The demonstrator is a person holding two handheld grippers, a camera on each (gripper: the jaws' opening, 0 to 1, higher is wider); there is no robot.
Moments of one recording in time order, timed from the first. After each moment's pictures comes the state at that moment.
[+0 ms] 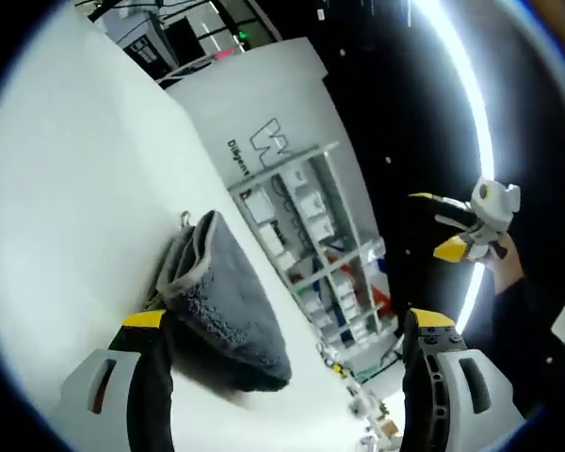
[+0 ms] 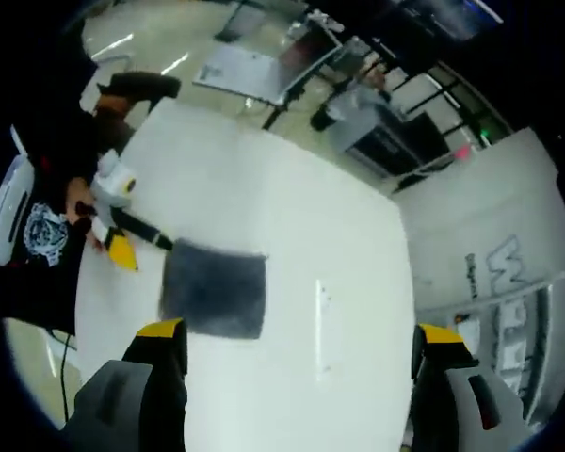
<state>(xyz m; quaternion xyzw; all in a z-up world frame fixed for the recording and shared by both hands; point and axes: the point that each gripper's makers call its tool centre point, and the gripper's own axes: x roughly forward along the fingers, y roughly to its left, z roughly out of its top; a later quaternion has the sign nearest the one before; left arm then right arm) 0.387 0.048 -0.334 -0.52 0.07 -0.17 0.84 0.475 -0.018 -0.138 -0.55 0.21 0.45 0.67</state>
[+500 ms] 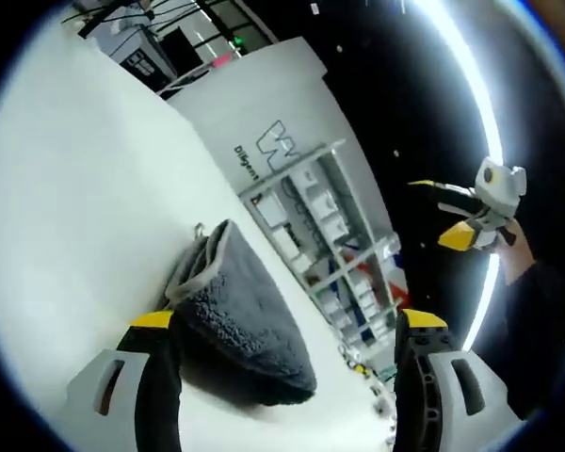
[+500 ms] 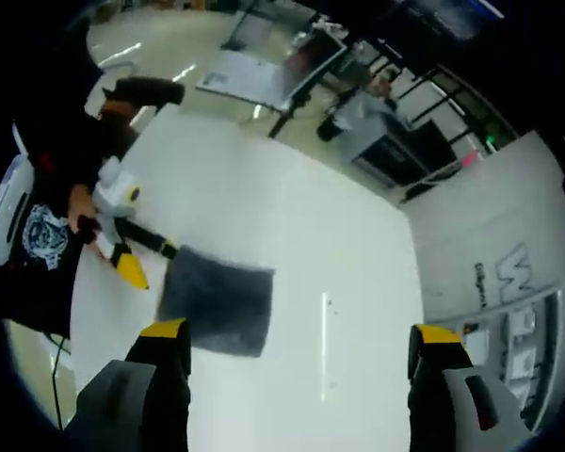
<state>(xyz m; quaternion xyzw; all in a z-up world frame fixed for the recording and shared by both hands) 0.408 0.057 -0.343 -0.48 0.07 -0.14 0.86 0.494 0.003 -0.156 -0.54 0.19 0.48 0.67</state>
